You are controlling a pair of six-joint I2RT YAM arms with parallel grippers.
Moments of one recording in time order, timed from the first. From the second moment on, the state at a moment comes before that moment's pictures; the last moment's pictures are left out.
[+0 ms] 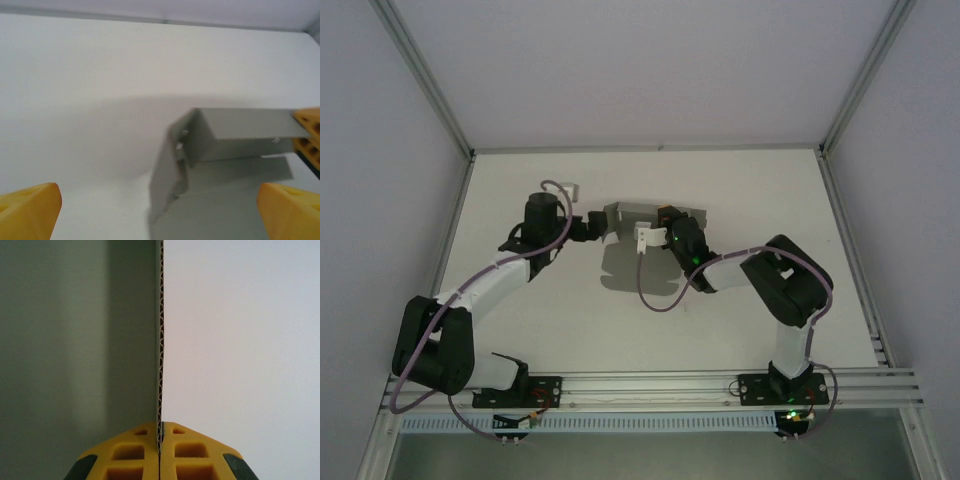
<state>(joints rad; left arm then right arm) -0.29 1.37 0.81 0.04 0.14 -0.25 0.69 1.89 0.81 0.90 0.33 -1.48</state>
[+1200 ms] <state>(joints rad) -0.21 1.65 0.91 0.16 0.38 -0.39 0.61 1.89 0.69 1.14 0.21 -1.58</state>
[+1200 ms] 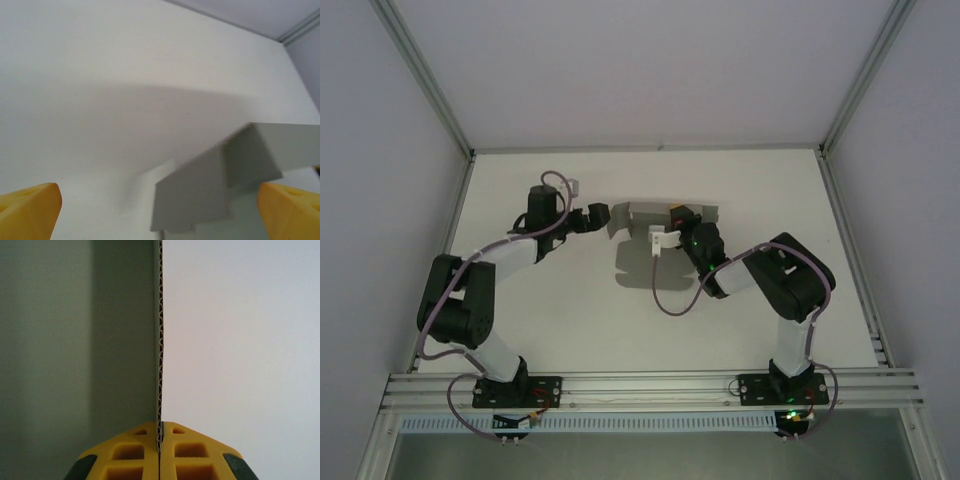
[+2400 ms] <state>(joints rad) -0.27 1.90 1.14 0.03 0.46 -0.25 0.57 1.85 0.67 1.02 0.21 -1.52</state>
